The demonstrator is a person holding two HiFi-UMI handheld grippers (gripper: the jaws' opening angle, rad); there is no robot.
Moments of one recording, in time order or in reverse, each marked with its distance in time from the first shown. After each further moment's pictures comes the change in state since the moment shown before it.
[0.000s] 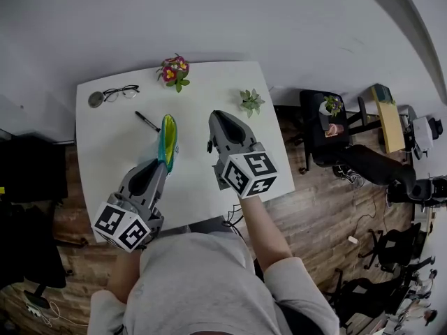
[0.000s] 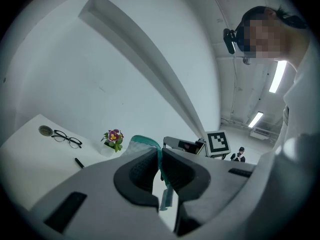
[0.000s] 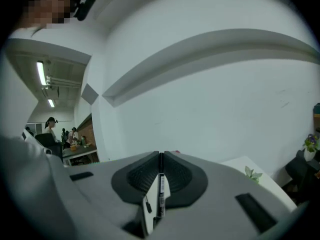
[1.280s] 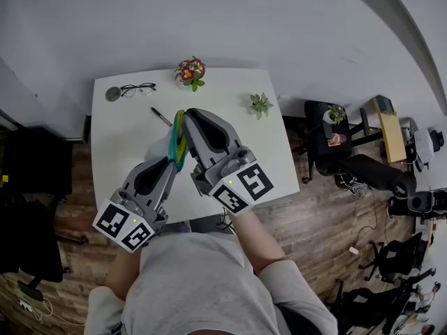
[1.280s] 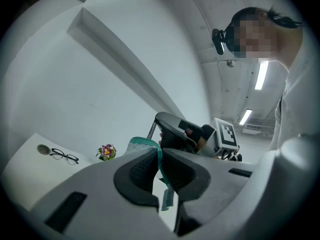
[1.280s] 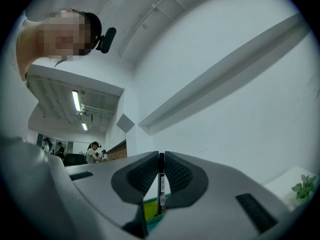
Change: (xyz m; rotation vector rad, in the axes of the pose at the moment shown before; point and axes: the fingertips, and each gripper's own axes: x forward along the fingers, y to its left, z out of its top) left arm -0.047 -0.035 0.031 0.103 -0.094 -0.079; right arm -0.031 0.157 0.074 0.009 -0.315 0.366
